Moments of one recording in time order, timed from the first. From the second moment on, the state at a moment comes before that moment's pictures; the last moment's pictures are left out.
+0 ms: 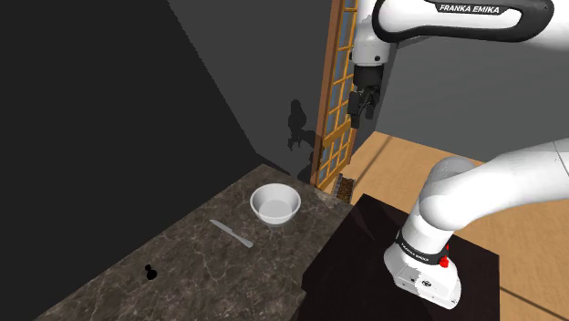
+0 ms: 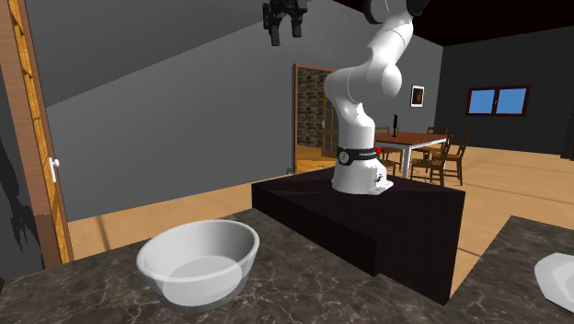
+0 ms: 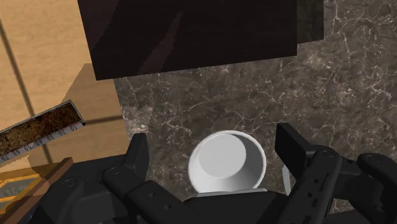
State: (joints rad) arm -0.02 -0.81 -0.06 -2.36 -0.03 1.44 0.00
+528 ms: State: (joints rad) arm 0.01 -0.71 -0.01 -2.46 0.01 1.64 0.04
